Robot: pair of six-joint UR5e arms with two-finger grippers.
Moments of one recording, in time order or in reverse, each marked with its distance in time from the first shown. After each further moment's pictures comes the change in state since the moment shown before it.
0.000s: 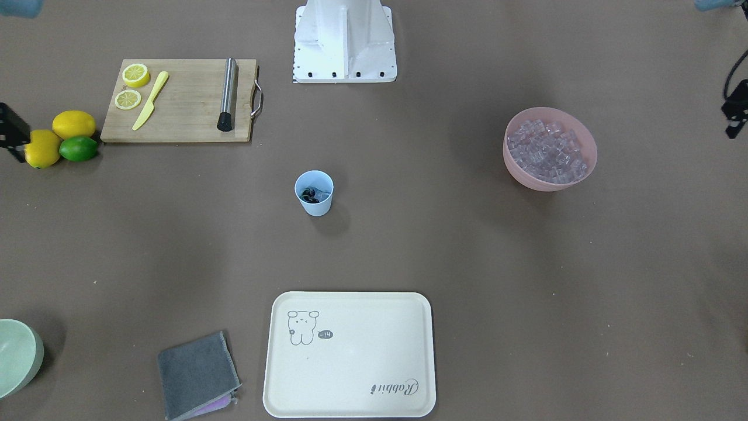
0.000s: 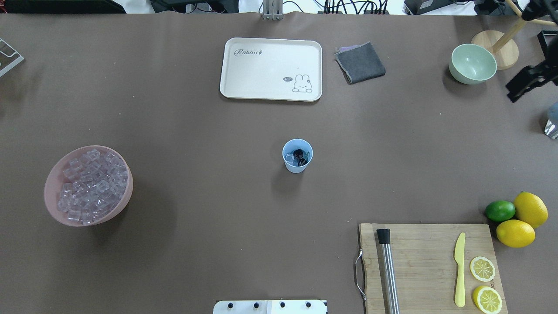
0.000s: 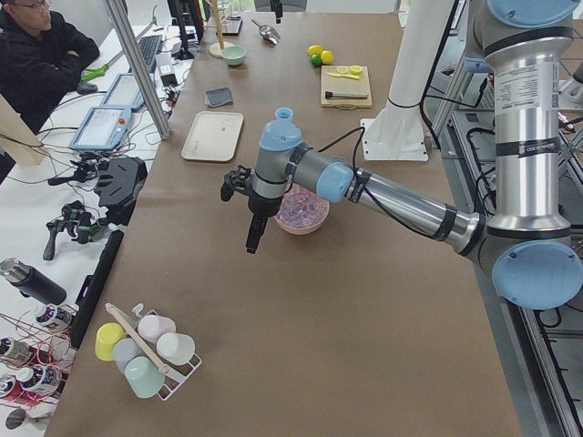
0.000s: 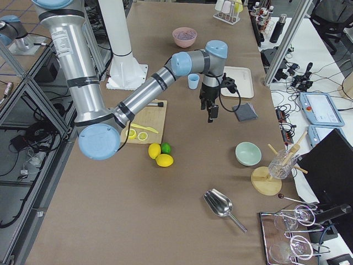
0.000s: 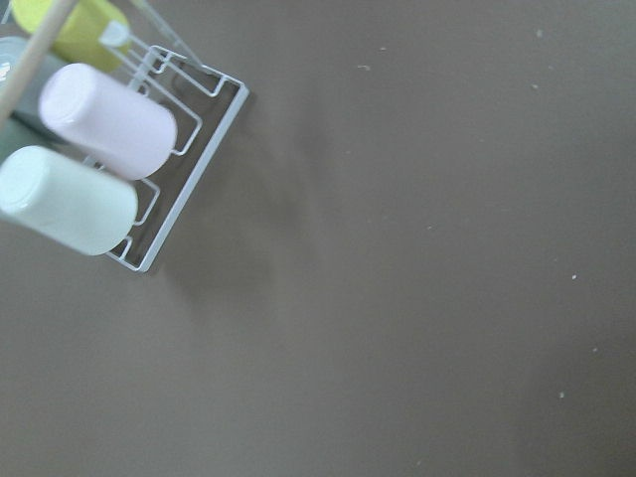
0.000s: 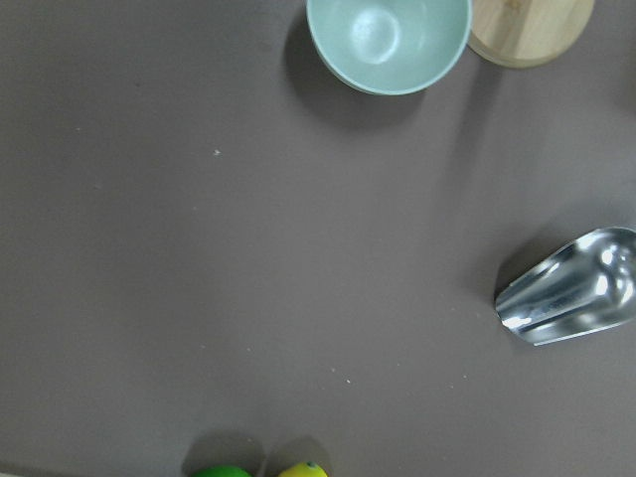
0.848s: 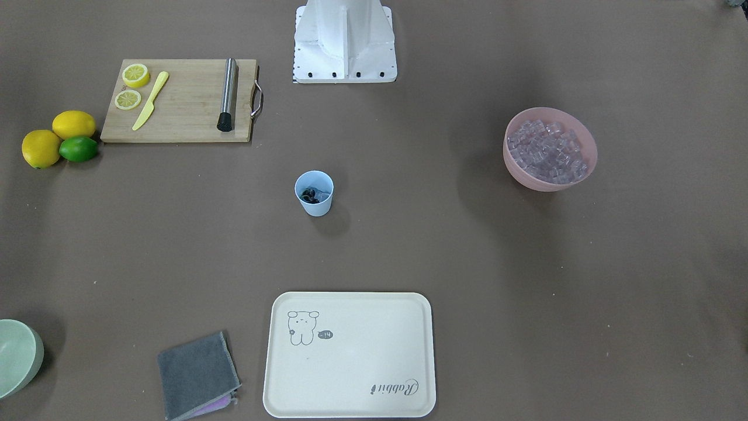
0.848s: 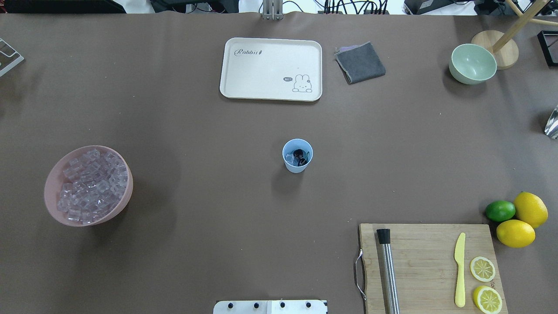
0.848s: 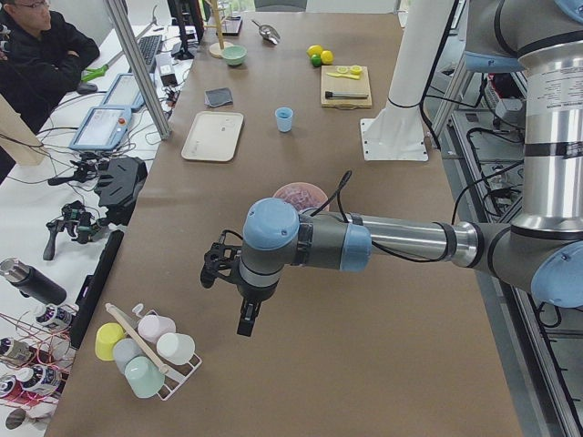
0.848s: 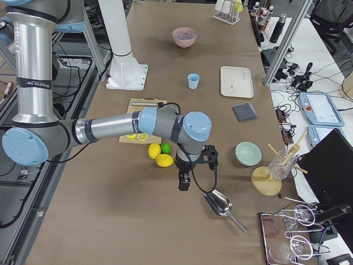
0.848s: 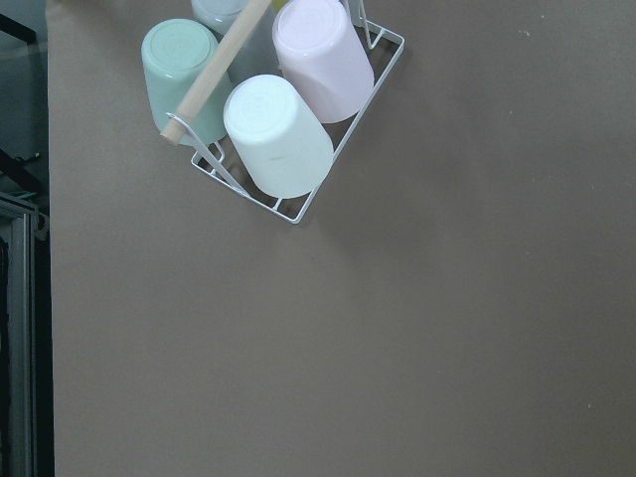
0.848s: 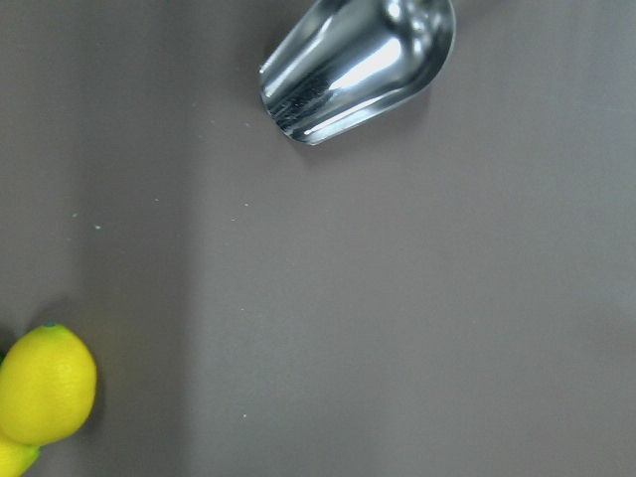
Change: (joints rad) left arm -0.224 -0.028 0.189 0.021 -0.066 0.318; right arm 0.294 -0.267 -0.235 0.196 0.046 -0.284
